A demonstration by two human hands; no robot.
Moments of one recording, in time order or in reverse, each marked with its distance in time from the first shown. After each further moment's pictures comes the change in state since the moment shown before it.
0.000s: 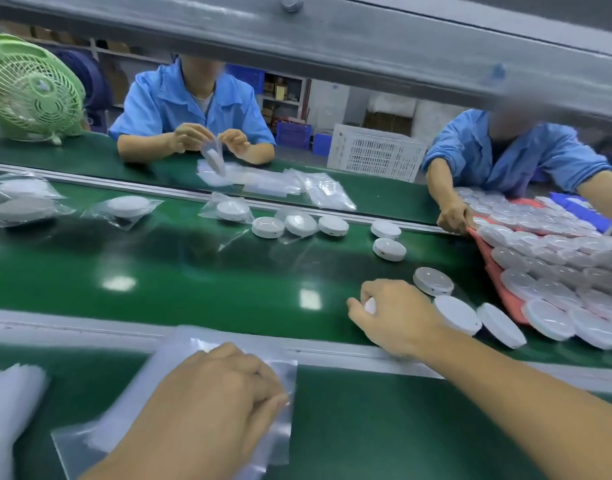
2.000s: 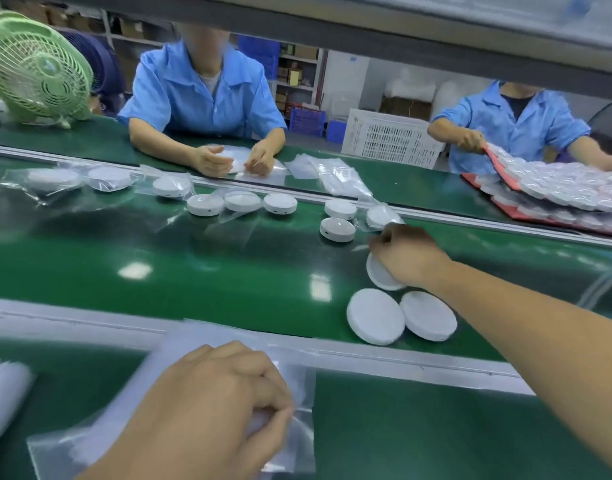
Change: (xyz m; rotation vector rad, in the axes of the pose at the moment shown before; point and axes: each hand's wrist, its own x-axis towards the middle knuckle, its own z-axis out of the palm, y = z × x) left_hand 0.005 0.015 -0.018 -0.018 0.072 0.019; right_hand 0.106 0.015 0.001 0.028 -0.013 0.156
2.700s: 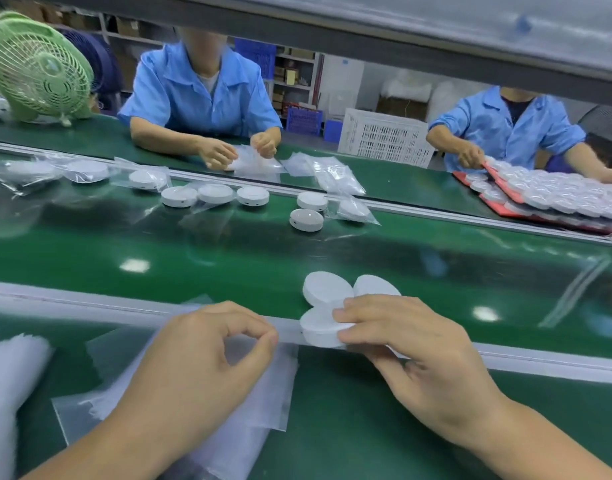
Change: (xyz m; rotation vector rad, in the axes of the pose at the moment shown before) left_hand -0.008 -0.010 0.012 -0.337 0.195 -0.343; right_hand -0.202 -0.012 -0.015 0.478 0.390 -0.910
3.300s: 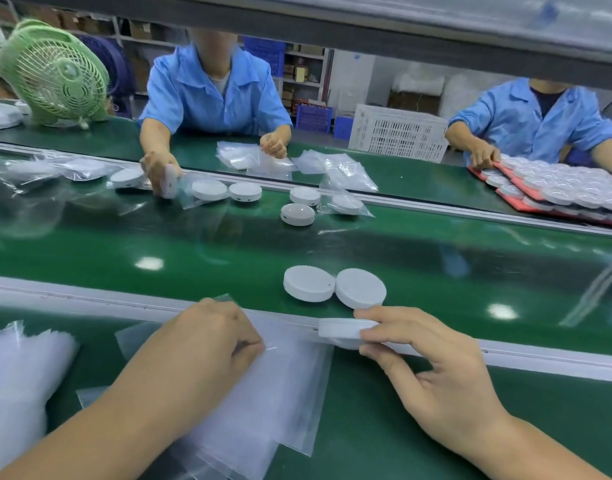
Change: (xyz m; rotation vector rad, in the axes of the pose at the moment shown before) left_hand 0.013 -0.029 -0.011 0.405 -0.197 0.033; right_hand -0.016 -0.001 0.017 0.131 0.123 0.167
